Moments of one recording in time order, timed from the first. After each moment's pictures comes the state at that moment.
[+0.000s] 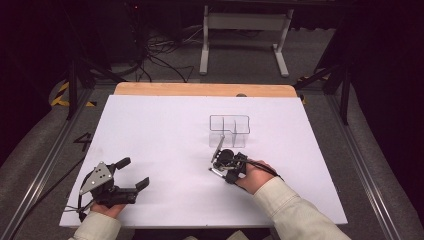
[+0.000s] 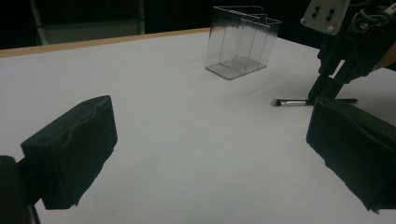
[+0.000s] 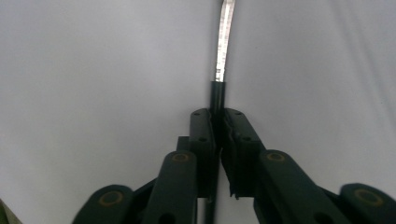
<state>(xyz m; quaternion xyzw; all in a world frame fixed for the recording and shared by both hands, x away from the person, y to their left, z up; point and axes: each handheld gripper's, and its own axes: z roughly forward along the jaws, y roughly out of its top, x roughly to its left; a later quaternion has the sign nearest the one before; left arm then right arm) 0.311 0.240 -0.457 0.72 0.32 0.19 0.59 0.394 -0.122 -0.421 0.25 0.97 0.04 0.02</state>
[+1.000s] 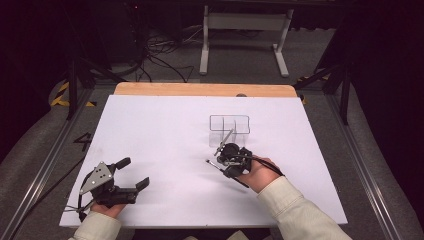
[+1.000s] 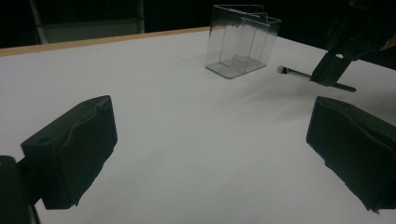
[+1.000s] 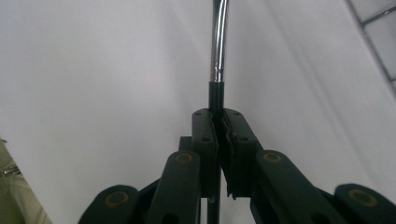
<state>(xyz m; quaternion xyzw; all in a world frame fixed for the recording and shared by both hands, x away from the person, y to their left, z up) 0.311 0.239 -0.457 0.72 0.33 0.19 0.59 0.390 -0.132 -0.390 0.25 0.96 0.12 0.03</state>
